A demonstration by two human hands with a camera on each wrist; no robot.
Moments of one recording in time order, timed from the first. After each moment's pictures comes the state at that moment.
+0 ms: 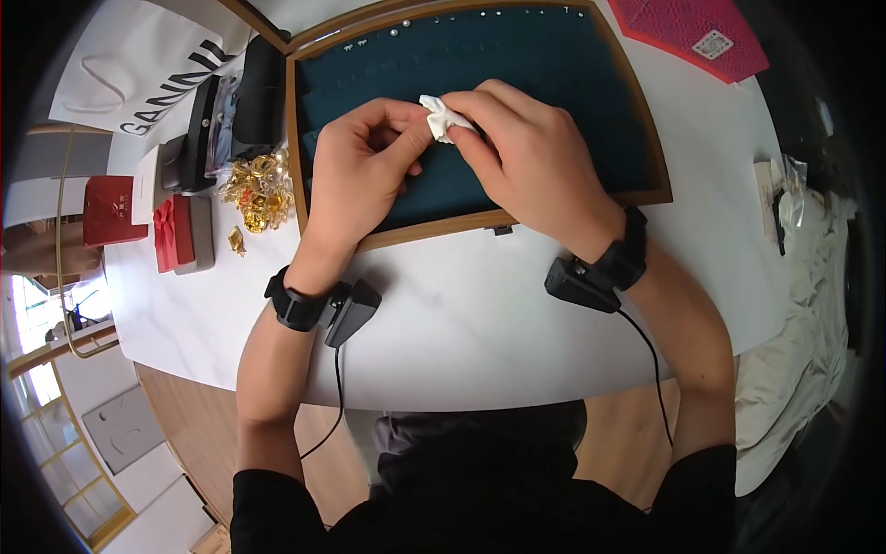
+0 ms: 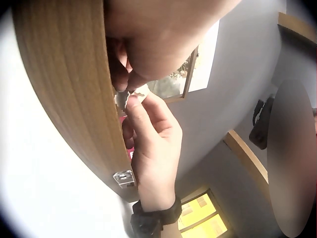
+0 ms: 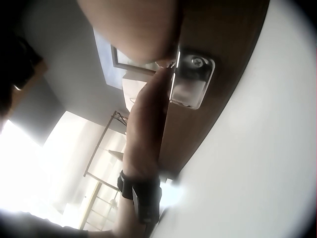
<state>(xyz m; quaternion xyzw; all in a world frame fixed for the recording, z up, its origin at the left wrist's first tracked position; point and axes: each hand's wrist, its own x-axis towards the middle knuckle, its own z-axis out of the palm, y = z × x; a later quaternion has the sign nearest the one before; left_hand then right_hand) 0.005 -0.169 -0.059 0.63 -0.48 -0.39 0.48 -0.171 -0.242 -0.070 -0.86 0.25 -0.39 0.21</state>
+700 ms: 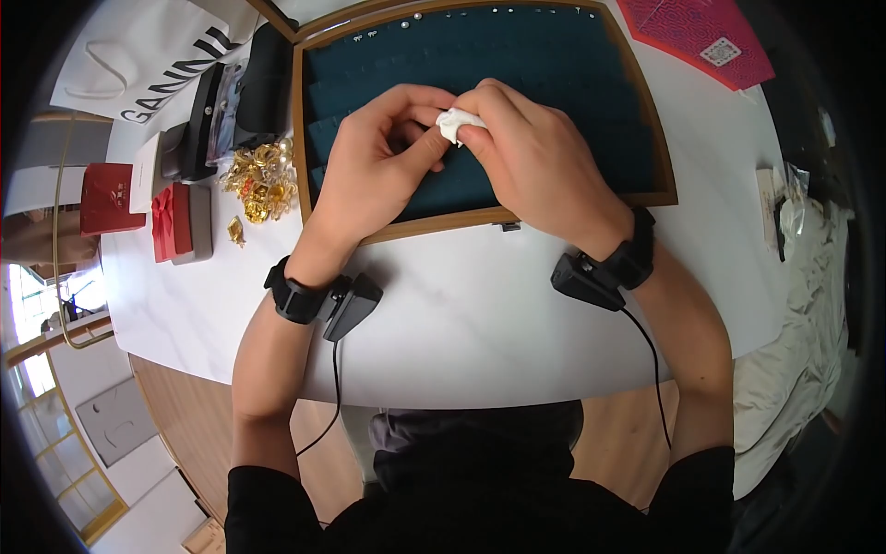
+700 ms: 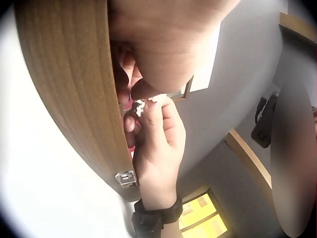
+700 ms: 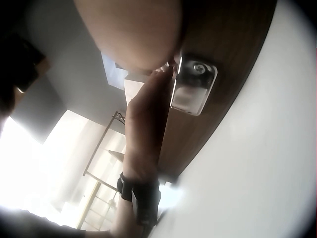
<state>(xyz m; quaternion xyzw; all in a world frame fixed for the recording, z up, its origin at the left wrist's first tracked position) 0.007 -0.169 -0.062 0.55 -0.55 -0.40 0.48 -0.171 -0.243 -0.072 -0.88 0.21 -0.36 0.22</state>
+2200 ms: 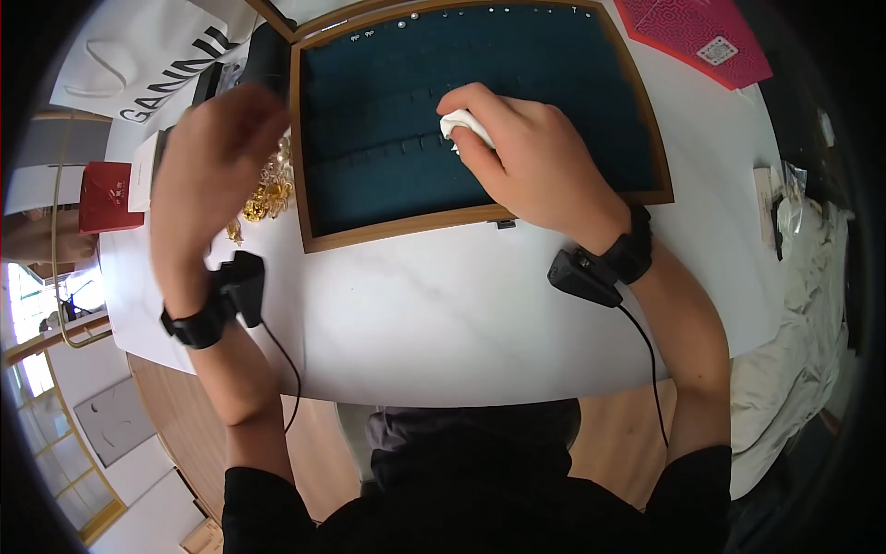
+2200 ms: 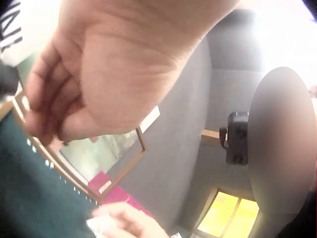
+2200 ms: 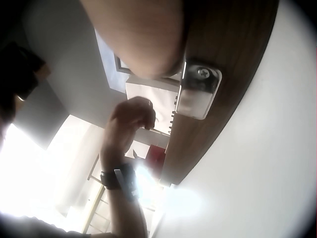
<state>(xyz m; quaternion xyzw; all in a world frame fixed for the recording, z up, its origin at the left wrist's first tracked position) 0.083 -0.140 0.028 0.74 -0.65 -0.08 0.18 -0.174 -0.243 -0.070 -0.89 0.23 -0.31 0.26</state>
